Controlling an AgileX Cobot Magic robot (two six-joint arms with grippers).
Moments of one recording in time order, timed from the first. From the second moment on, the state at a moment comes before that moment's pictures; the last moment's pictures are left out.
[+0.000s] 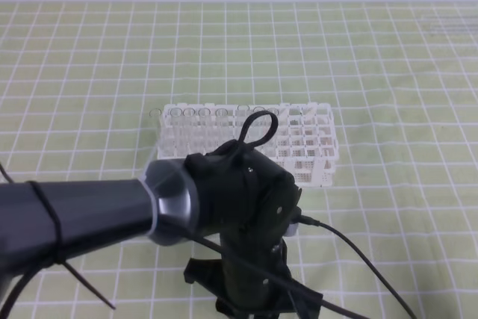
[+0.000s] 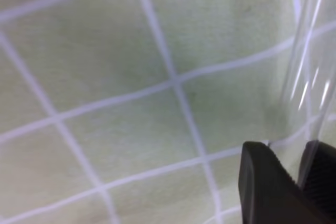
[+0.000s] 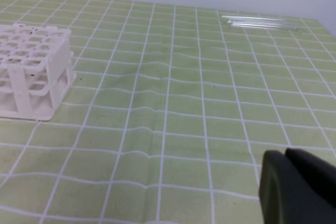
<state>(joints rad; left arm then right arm) -1.01 1.86 -1.22 -0.15 1.03 -0.48 0.05 0.01 0.00 0.08 0.28 -0.11</state>
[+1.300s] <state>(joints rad) -1.17 1.15 -0.60 0.54 0.32 -0.43 0.05 0.01 0.00 0.08 0.28 -0.11</state>
